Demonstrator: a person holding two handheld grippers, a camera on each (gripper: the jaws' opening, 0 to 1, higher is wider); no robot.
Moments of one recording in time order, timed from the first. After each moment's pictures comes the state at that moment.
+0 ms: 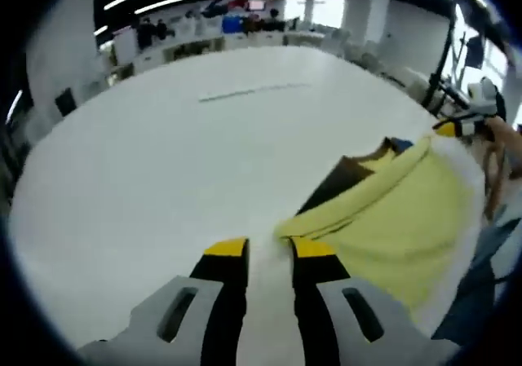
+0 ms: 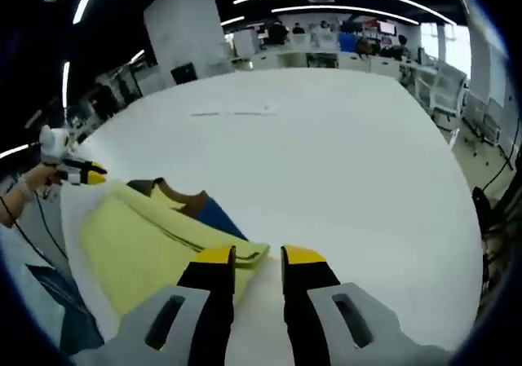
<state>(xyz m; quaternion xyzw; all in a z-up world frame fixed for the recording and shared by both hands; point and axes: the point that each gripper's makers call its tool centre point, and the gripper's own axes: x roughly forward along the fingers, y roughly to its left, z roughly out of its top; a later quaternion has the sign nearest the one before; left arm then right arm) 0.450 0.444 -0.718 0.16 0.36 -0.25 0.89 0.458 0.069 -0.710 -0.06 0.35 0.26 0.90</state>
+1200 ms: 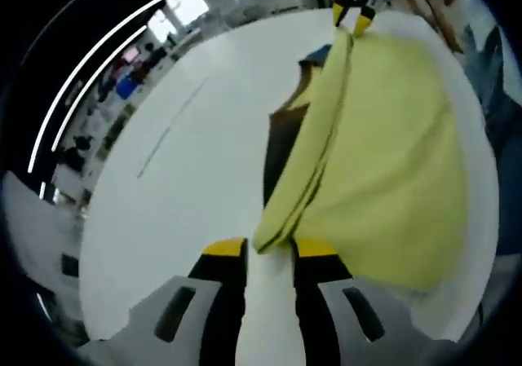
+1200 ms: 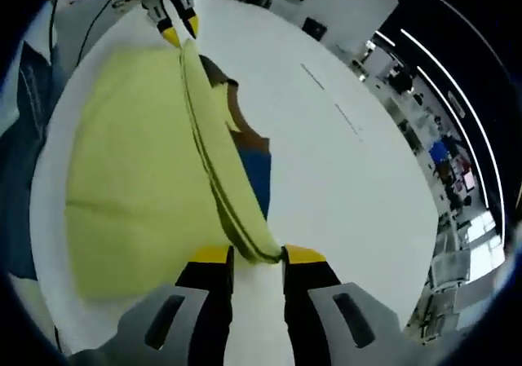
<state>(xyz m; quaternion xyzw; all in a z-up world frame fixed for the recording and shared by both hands) 0.456 0.422 -0.747 0.41 0.32 -0.37 0.77 0.459 0.092 -0.747 -0.42 0.30 0.41 0.76</state>
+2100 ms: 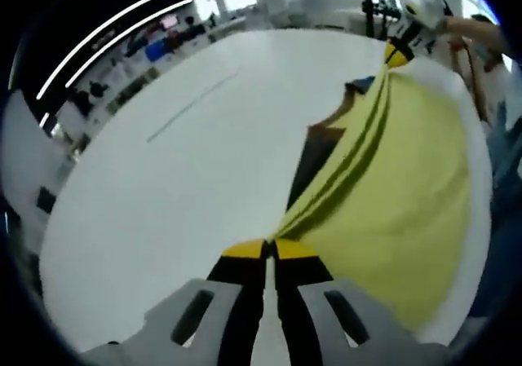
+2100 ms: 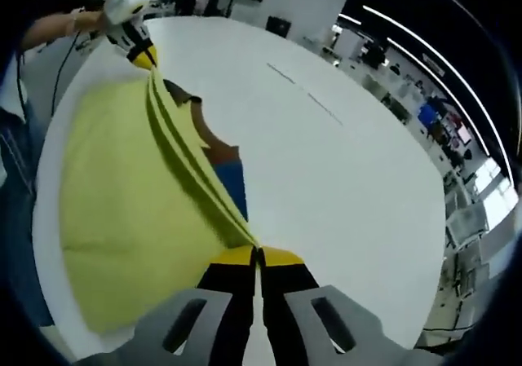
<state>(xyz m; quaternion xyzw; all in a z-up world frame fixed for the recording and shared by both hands) 0.476 0.427 -0.739 0.24 0.36 -0.31 0.85 0.483 0.088 -0.743 -0.31 0.33 0.36 0.82</state>
